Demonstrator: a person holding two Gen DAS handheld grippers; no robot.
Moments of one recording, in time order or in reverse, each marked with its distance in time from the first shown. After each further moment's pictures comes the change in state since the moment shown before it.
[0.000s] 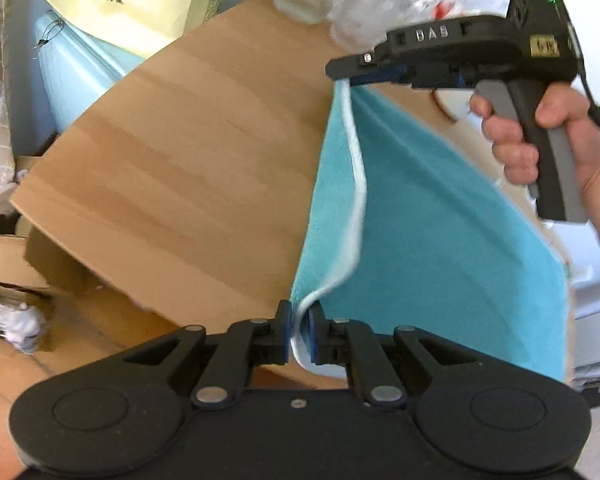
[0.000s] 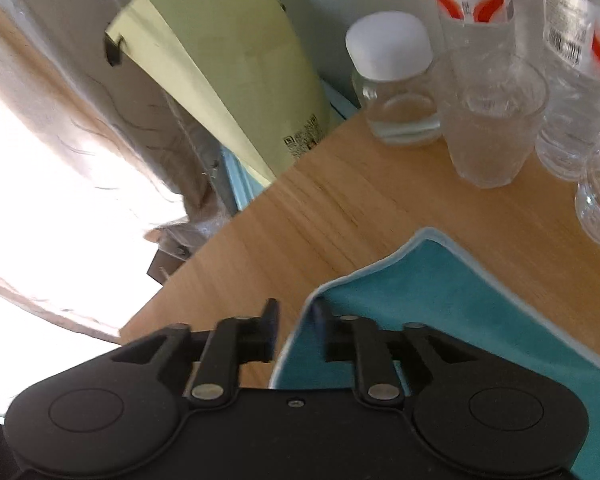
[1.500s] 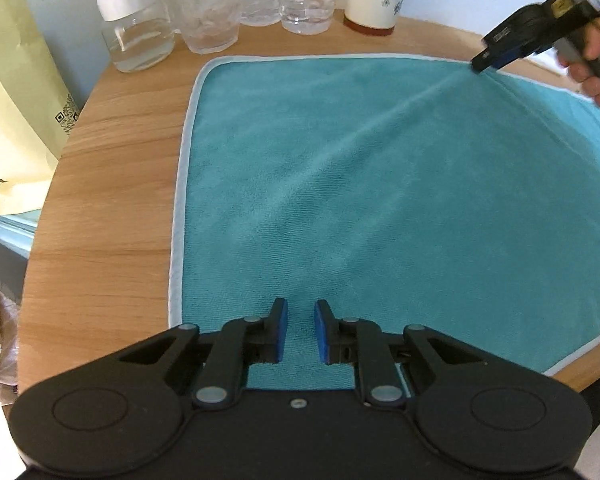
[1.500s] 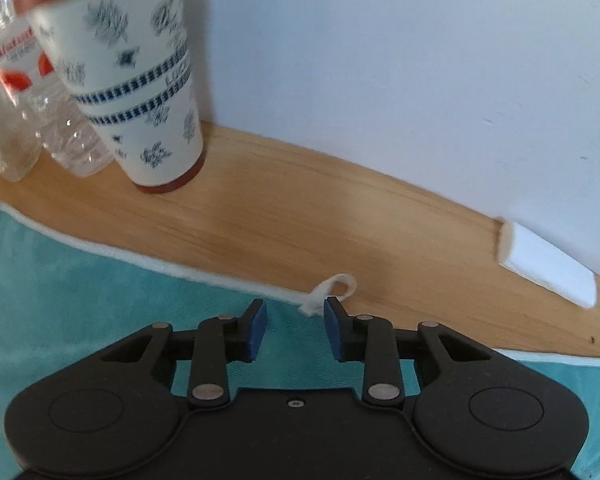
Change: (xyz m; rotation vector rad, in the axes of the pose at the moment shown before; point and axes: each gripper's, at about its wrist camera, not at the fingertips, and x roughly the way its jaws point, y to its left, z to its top) left arm 0.068 -0.103 0.038 0.531 0.035 0.239; right arm -0.169 -0.185 -0.107 0.305 -0.050 -0.703
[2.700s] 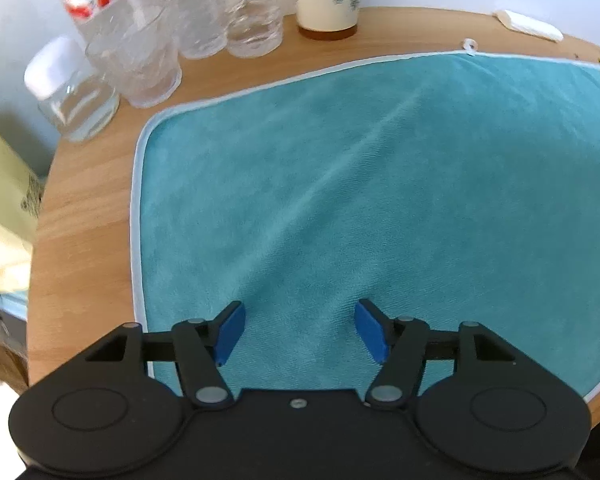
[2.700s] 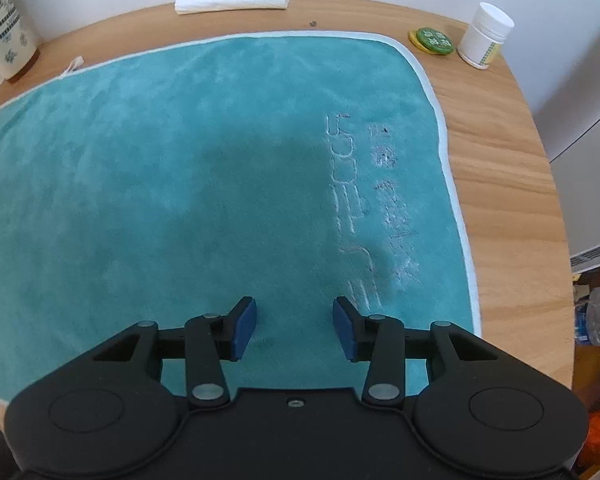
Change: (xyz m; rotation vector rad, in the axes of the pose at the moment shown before) left arm 0.026 -0.029 0.045 0.128 0.026 0.009; right arm -0.090 -0.171 -0.250 0.340 0.208 -0.108
